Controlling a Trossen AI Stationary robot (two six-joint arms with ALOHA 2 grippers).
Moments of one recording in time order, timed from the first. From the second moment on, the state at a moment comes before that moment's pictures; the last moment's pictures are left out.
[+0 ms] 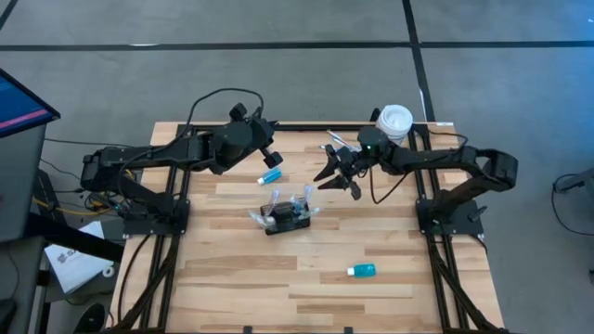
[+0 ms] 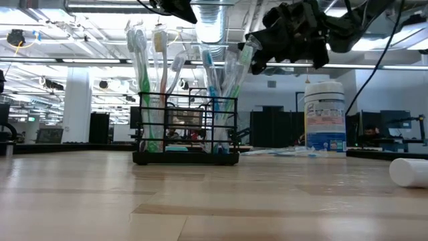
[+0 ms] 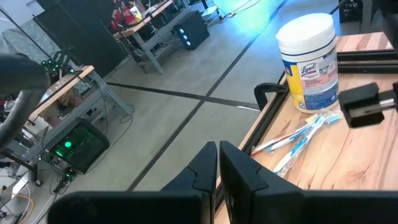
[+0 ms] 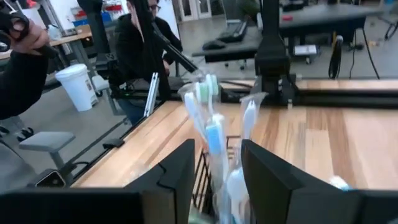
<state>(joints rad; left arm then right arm) 0.12 1.35 1.29 -0.30 -0.75 0.23 -0.40 1.45 0.74 0.52 -0.84 0.01</state>
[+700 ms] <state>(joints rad) 0.12 1.35 1.29 -0.30 -0.70 0.22 -0.55 1.34 0.74 -0.14 -0.39 -0.17</state>
